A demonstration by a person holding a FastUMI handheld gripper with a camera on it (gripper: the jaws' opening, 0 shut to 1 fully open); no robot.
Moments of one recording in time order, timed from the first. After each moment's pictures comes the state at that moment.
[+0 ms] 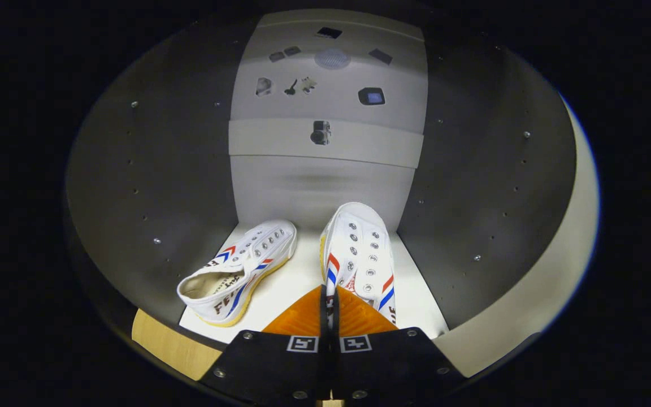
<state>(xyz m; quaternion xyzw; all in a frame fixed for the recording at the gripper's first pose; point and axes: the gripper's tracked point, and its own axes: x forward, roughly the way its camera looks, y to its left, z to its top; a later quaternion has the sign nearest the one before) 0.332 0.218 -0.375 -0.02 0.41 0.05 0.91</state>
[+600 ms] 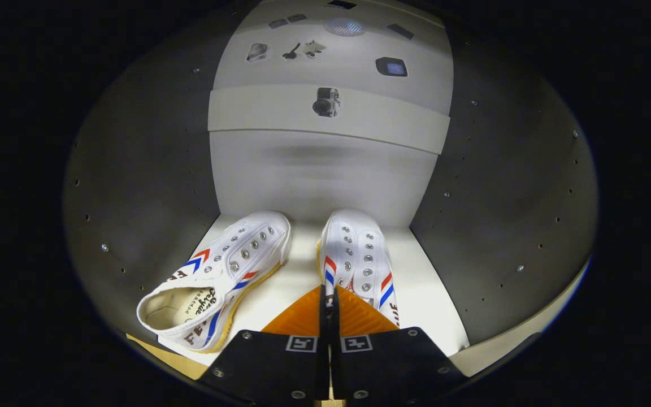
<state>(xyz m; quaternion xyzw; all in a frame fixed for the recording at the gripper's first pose) 0.358 0.236 -0.419 -0.04 0.44 0.04 0.90</state>
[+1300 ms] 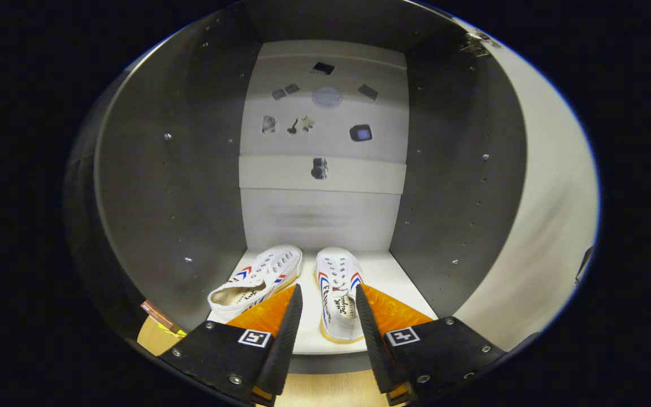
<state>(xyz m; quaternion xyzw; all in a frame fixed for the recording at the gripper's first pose) 0.287 0.223 -0.292 0.01 0.31 0.04 0.95</state>
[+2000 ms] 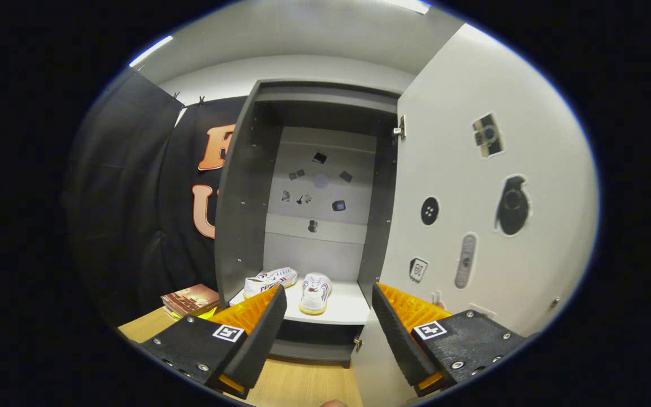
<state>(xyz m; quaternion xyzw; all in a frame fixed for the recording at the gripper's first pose) 0.110 0.125 -0.153 -0.03 0.16 0.05 0.99</state>
